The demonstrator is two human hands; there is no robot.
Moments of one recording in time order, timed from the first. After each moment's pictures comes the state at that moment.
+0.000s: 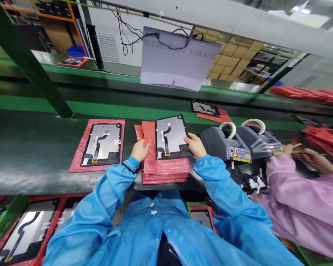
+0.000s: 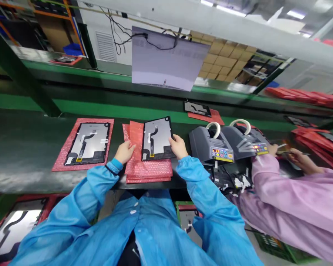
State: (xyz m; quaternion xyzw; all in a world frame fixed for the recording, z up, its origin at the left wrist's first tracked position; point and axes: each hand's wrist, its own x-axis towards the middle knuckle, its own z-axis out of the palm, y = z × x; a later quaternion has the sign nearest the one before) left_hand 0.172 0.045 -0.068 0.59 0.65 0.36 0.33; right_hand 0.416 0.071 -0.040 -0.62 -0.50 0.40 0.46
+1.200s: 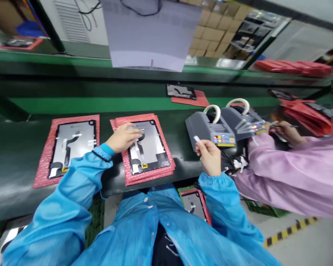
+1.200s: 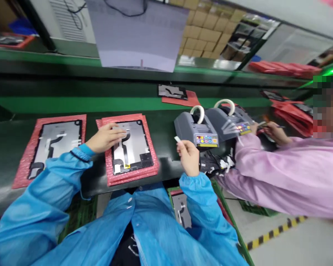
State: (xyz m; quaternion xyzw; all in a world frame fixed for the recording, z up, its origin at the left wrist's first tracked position) left_hand 0.162 0.102 -0.060 0.92 0.30 0.22 0.14; right_hand 0.482 -0.018 -0.046 -0.64 -0.46 0.24 0.56
